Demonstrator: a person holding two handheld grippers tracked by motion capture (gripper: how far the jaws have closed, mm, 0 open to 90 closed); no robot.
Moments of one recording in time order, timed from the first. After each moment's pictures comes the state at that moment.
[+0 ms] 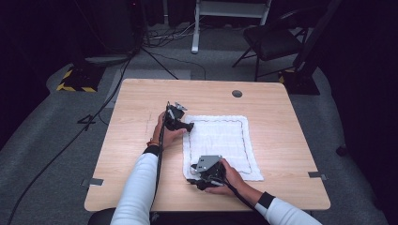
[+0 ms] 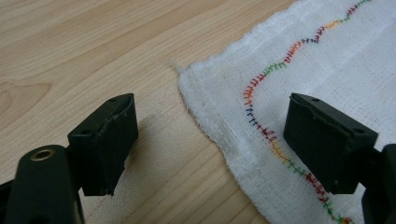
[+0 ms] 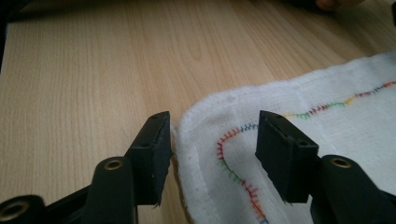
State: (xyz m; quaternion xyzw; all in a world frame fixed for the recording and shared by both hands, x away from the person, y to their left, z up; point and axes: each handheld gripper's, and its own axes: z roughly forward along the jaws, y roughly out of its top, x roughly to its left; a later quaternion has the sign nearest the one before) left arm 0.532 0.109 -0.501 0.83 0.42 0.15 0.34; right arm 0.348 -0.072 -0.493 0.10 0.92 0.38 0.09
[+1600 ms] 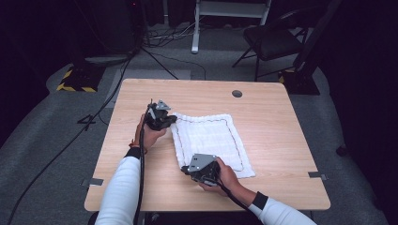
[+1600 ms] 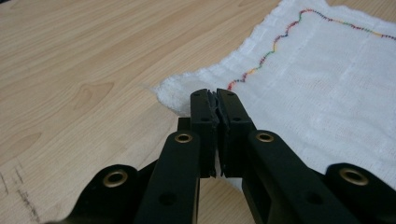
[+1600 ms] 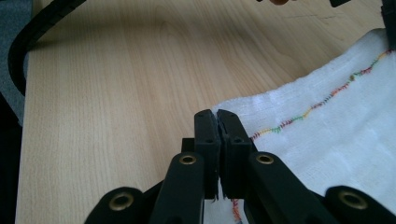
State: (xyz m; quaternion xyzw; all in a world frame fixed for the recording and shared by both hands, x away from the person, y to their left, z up) left arm 0.500 0.160 -0.458 0.83 0.37 0.15 0.39; right arm 0.336 -0.055 -0.457 0.09 0.90 0.40 0.14
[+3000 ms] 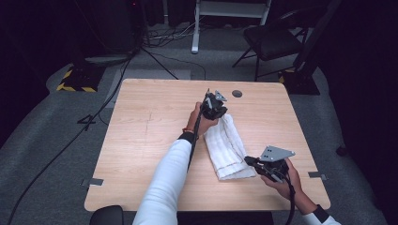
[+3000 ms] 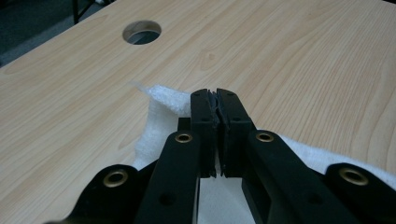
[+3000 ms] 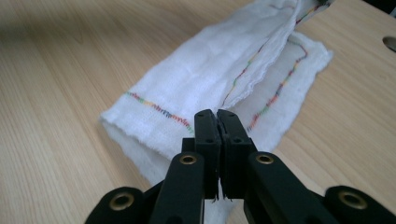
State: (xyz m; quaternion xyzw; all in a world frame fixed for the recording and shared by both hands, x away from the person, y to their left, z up) left arm 0.549 -0.025 -0.446 0.85 0.30 0.14 0.40; right arm 0.340 -0.245 -0.443 0.26 0.87 0.39 0.19
